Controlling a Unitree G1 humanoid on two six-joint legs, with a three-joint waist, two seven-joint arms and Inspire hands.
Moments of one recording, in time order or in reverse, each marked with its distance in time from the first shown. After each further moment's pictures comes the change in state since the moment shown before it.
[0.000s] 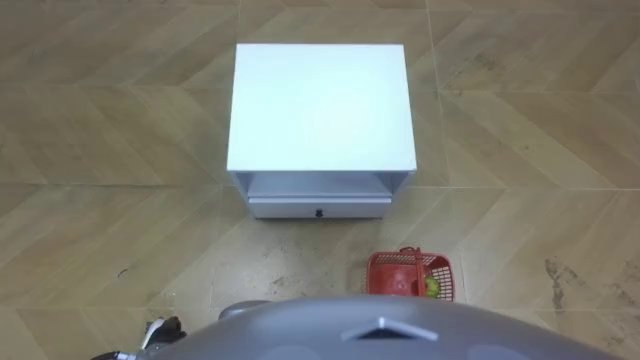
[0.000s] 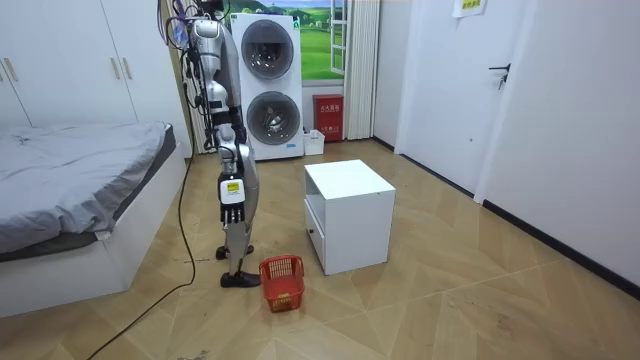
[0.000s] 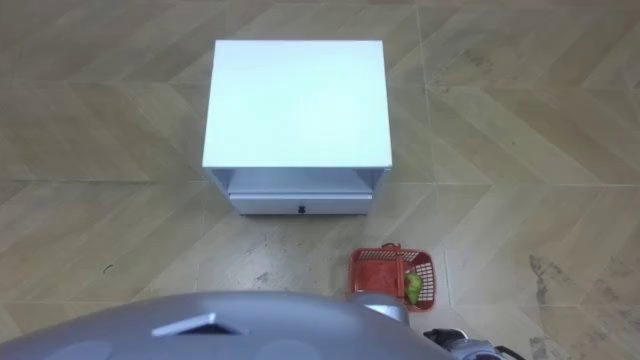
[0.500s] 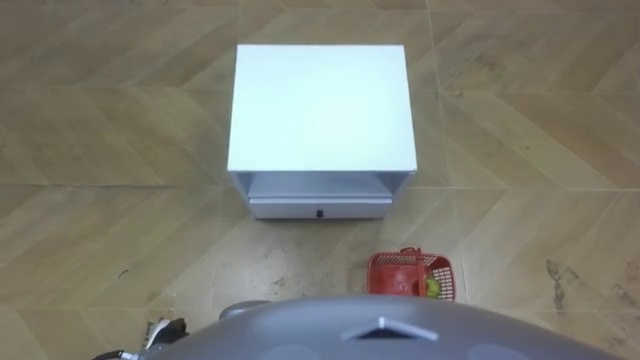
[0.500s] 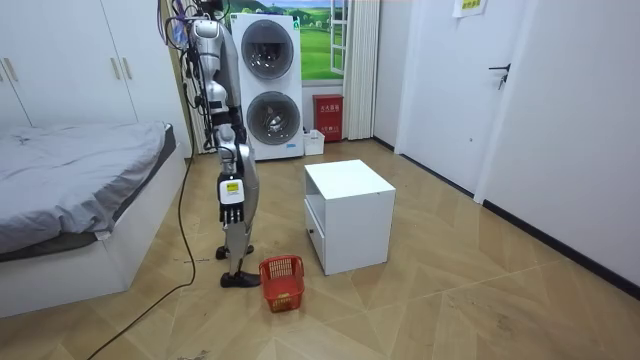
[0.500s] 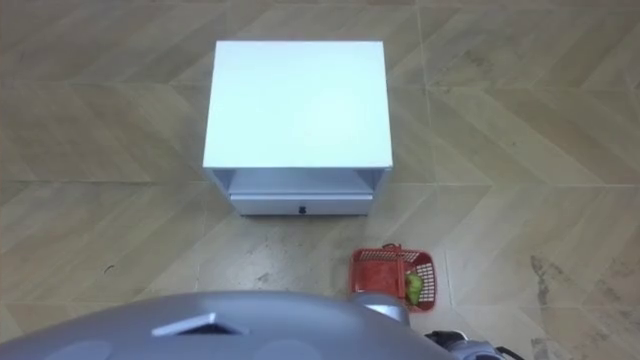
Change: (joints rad) left arm 0.001 0.000 -0.028 0.001 -0.003 0.006 -0.031; right arm -0.001 -0.002 0.009 0.001 0.003 0.009 0.010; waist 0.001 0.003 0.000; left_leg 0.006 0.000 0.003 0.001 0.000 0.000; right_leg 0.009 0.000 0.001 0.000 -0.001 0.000
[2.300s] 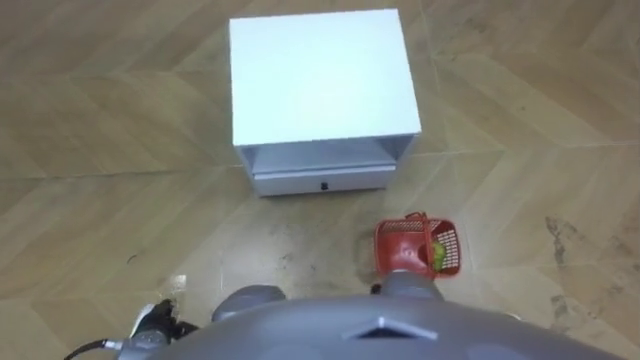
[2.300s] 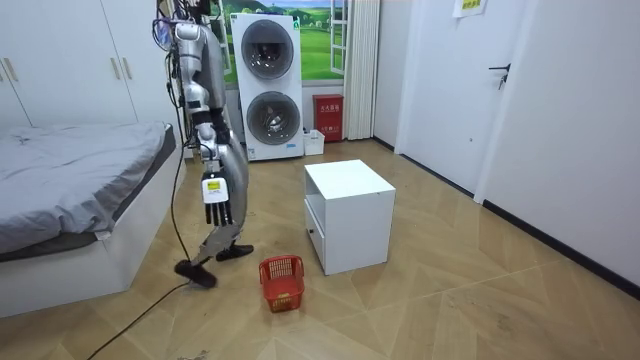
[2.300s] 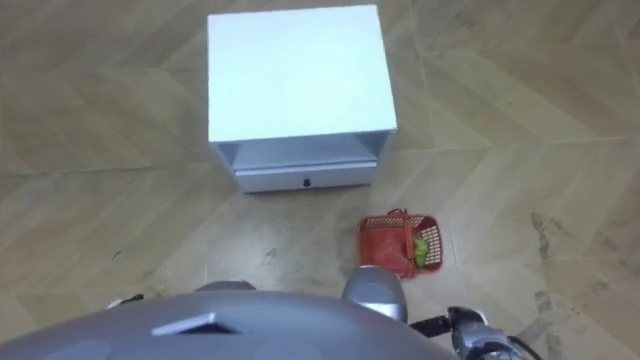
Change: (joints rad) left arm -0.023 0.052 0.070 -0.004 -0.010 -0.070 0.008; right arm -0.054 -0.030 -0.084 -0.077 0.146 -0.018 -0.169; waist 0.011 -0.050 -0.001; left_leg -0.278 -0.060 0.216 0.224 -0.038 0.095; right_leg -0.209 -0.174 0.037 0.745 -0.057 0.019
